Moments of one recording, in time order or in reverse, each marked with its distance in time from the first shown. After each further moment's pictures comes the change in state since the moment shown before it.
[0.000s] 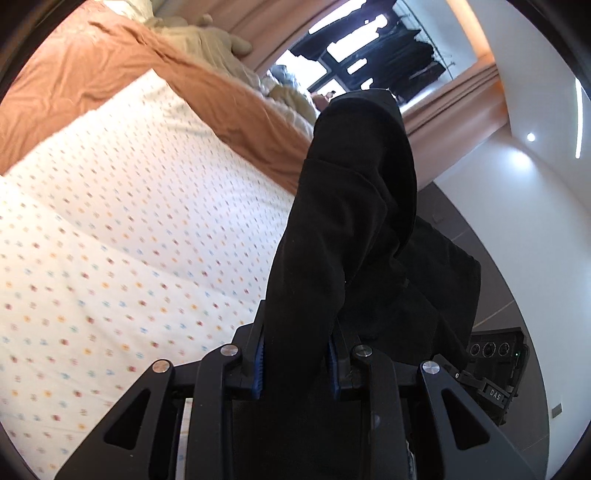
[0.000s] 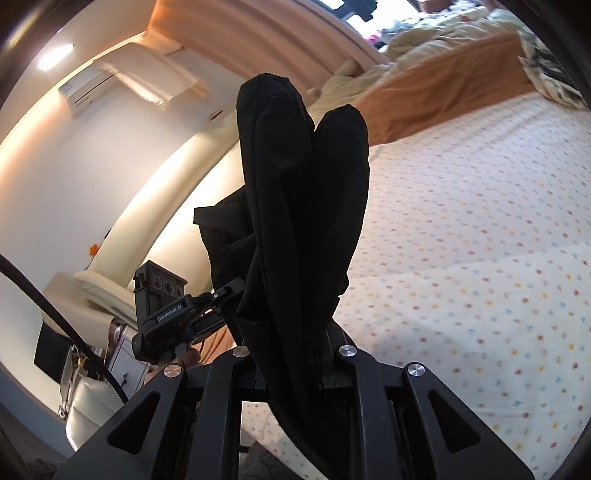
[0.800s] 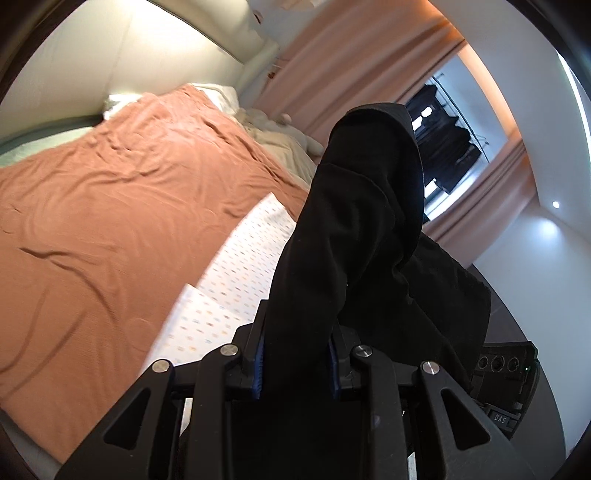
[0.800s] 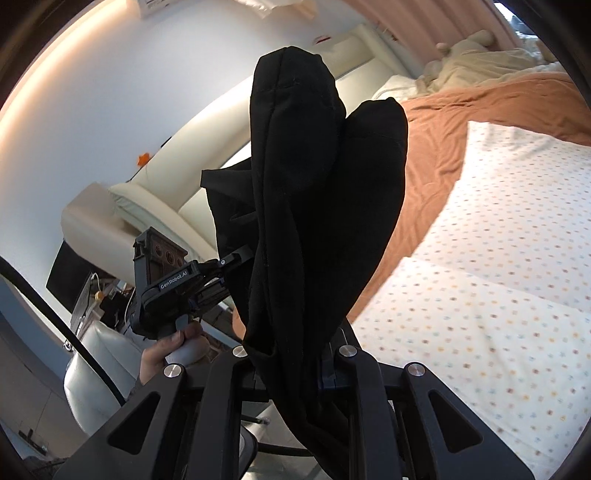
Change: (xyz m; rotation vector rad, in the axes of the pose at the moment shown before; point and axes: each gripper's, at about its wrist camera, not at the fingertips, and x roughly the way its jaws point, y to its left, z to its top) left arm -0.278 0.159 0.069 -0.065 -0.311 0.195; right arm 0.286 0.174 0.014 -0.236 0.227 0.212
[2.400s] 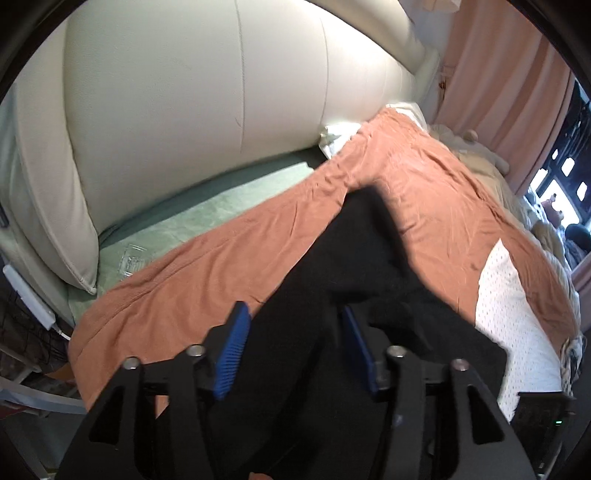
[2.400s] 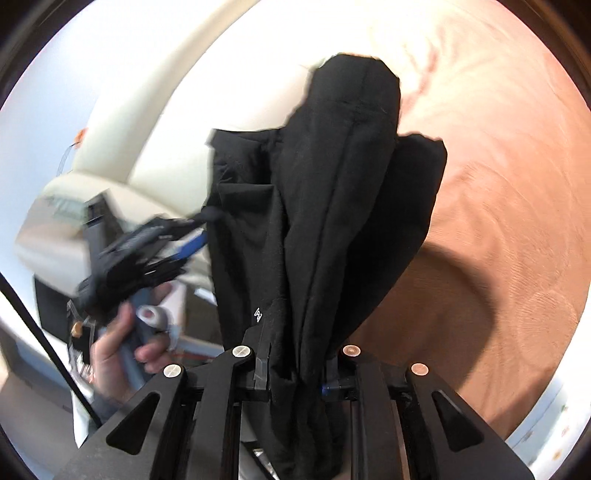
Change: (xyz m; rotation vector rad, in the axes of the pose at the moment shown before) left arm -0.017 0.231 0.120 -0.035 -0.032 0.688; right arm 0.328 -0.084 0.016 0.254 0.228 0.099
